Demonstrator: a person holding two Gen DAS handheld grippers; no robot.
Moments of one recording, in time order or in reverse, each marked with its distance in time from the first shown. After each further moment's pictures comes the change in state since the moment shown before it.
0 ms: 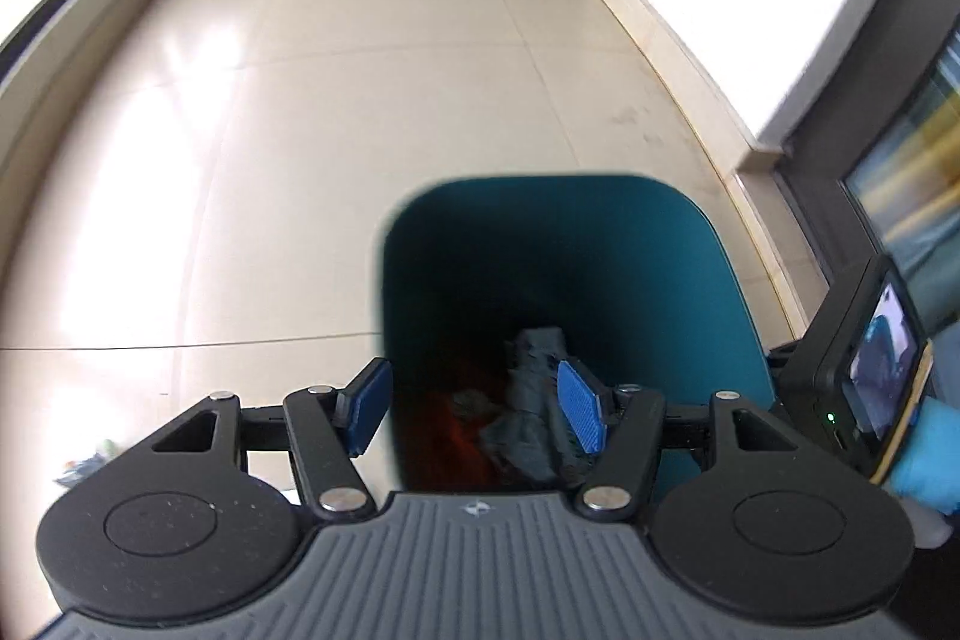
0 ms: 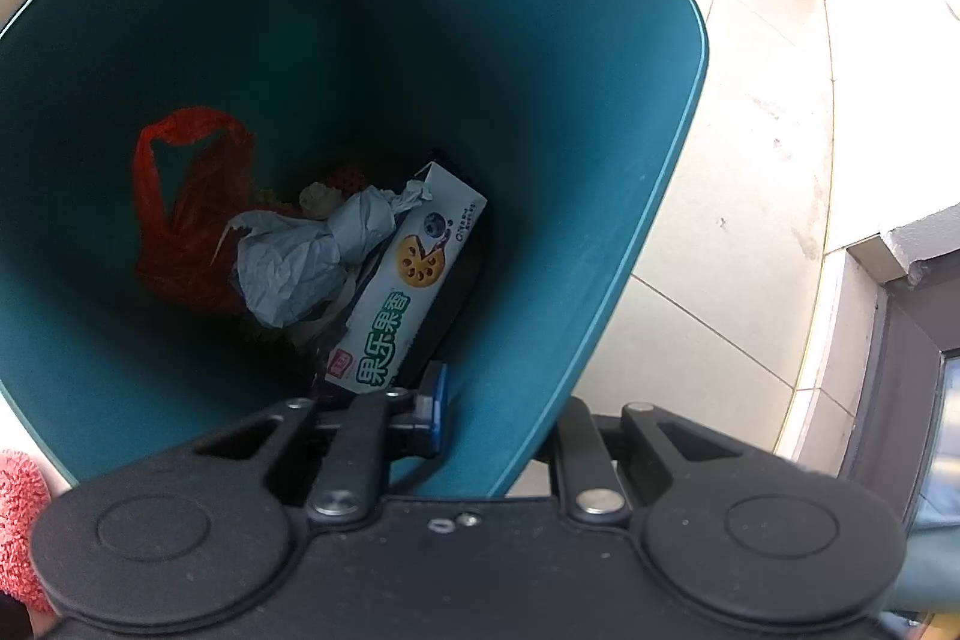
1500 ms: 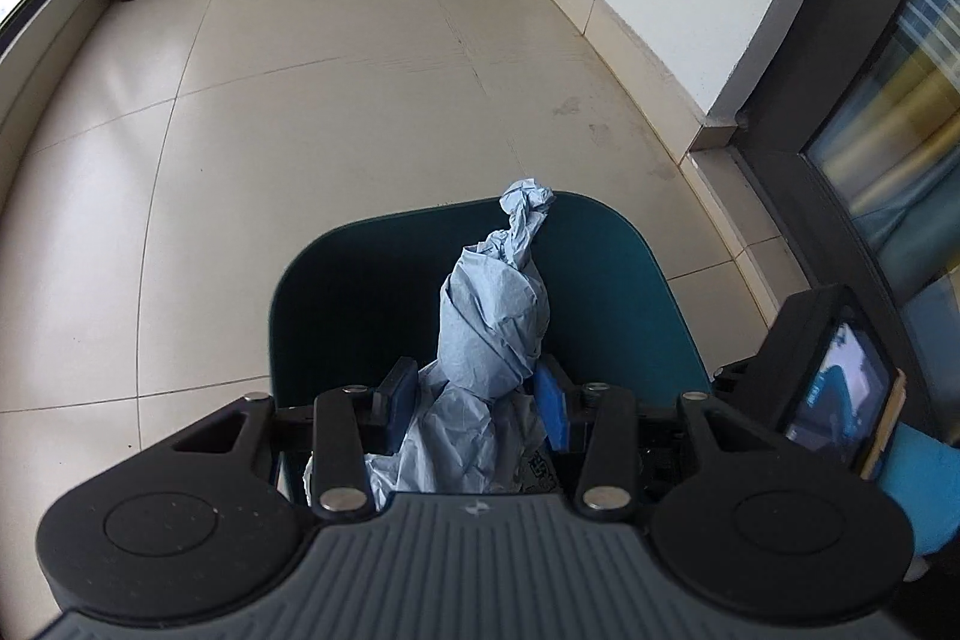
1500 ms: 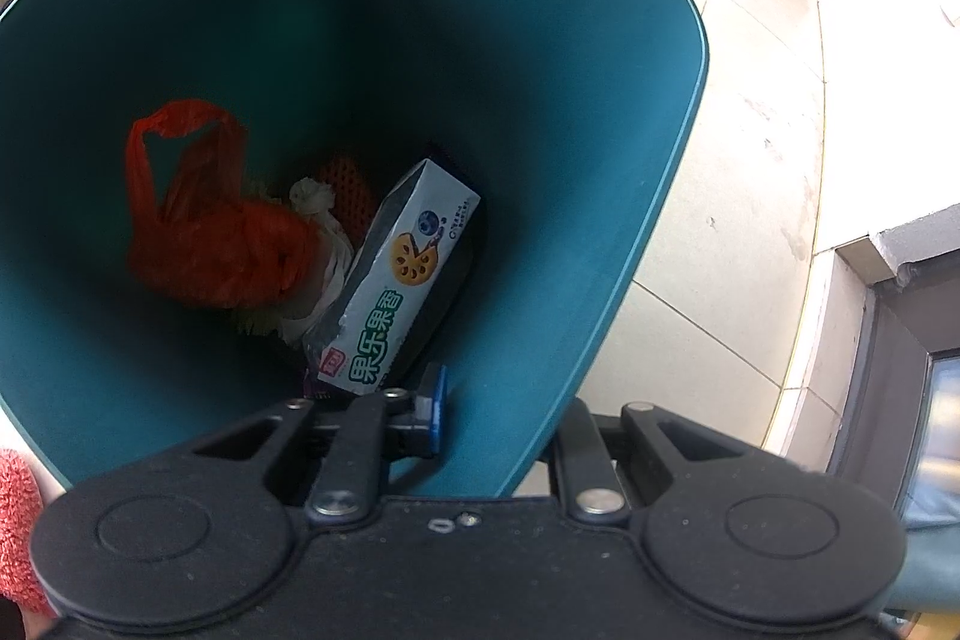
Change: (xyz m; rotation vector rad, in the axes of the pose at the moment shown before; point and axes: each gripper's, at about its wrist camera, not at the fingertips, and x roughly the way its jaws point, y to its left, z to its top) left arm 0.039 -0.045 0.034 0.109 0.038 -0.067; right arm 0.003 0.001 0.004 0.006 0.006 -0.035
